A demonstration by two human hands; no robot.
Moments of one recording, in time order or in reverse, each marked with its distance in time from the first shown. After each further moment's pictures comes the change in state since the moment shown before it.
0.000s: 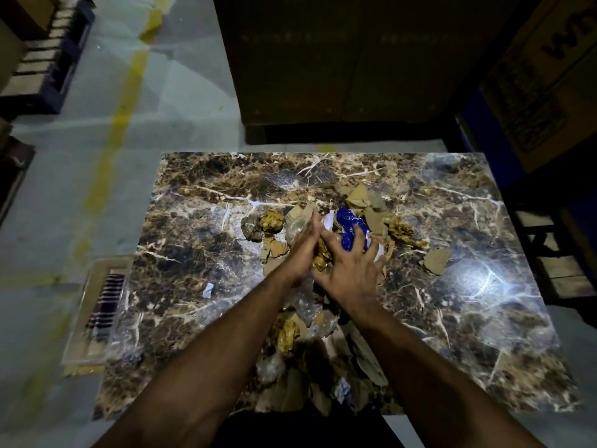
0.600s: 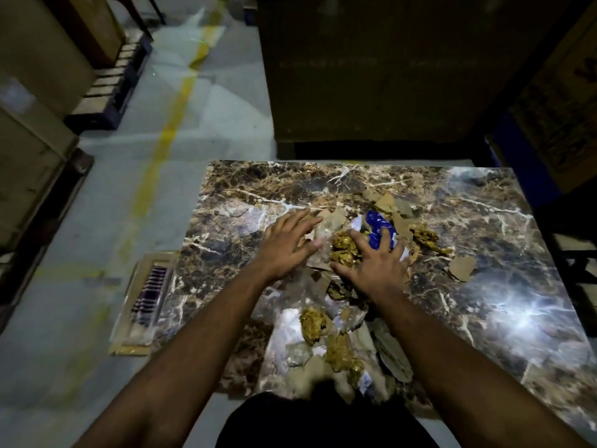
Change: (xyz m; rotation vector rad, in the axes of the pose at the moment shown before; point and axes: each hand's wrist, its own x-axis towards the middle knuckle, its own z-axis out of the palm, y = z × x) left_hand -0.061 0.005 -0.090 0.944 0.164 0.307; right_hand -0.002 0.004 -0.004 0.013 -0.022 -0.005
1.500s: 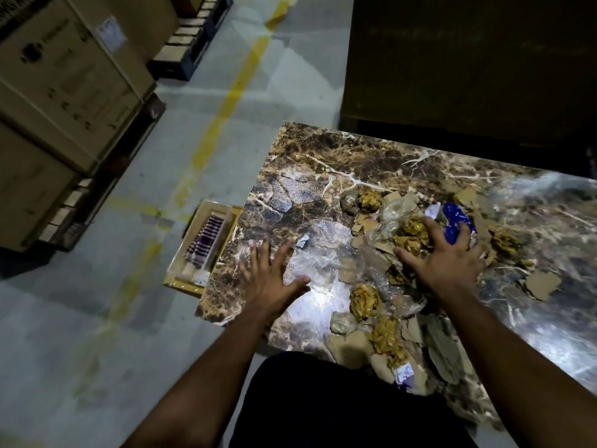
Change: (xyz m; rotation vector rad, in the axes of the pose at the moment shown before) left_hand -0.169 -0.105 0.063 0.097 0.179 -0.630; right_hand -0.004 -0.006 0.008 -0.026 0.098 -0.029
